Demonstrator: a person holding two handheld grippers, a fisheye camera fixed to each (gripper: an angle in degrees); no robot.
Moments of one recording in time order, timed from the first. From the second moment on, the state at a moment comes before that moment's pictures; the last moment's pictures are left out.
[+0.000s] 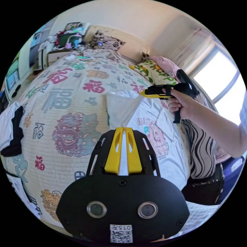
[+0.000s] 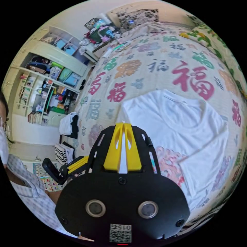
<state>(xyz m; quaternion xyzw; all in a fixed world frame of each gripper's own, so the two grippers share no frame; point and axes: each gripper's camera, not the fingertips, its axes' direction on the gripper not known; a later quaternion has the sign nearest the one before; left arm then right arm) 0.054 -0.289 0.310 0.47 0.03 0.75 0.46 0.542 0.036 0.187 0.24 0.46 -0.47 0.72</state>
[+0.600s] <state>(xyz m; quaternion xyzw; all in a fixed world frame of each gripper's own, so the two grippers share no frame) 0.179 -0.249 0.394 0.38 -0.08 0.81 0.43 0.560 0.032 0.165 0.24 0.56 -0.43 0.67</state>
